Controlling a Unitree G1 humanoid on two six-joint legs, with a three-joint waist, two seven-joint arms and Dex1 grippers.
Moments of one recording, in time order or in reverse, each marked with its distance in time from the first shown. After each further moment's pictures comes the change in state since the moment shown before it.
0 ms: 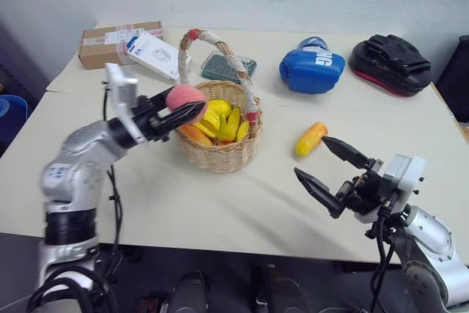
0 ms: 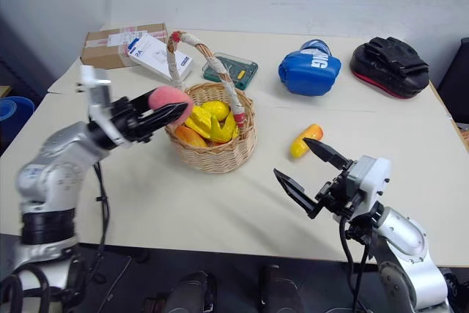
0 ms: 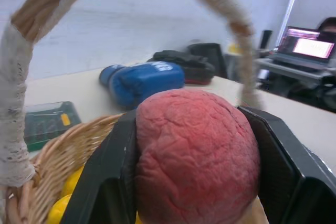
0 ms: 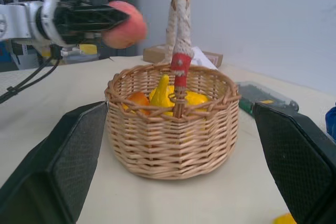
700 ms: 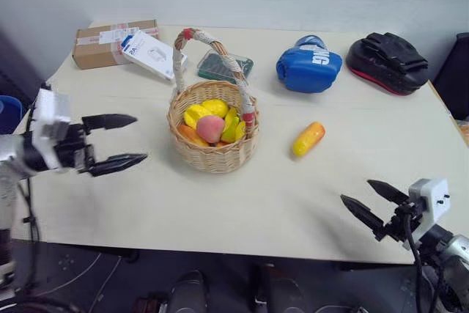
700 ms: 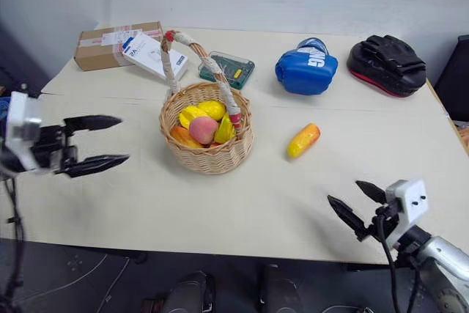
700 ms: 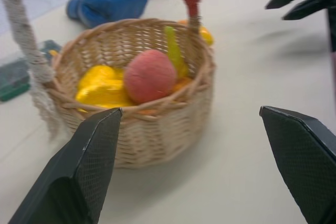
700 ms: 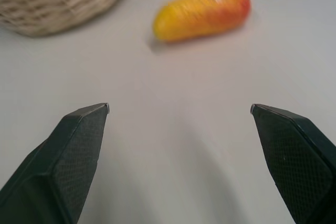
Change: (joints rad) left arm 0.317 0.553 0.246 -0.045 -0.090 -0.053 -0.619; right arm 0.286 -0.162 -0.324 0.122 0.079 0.372 -0.053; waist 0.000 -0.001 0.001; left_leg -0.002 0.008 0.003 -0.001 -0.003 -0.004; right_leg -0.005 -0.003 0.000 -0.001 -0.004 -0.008
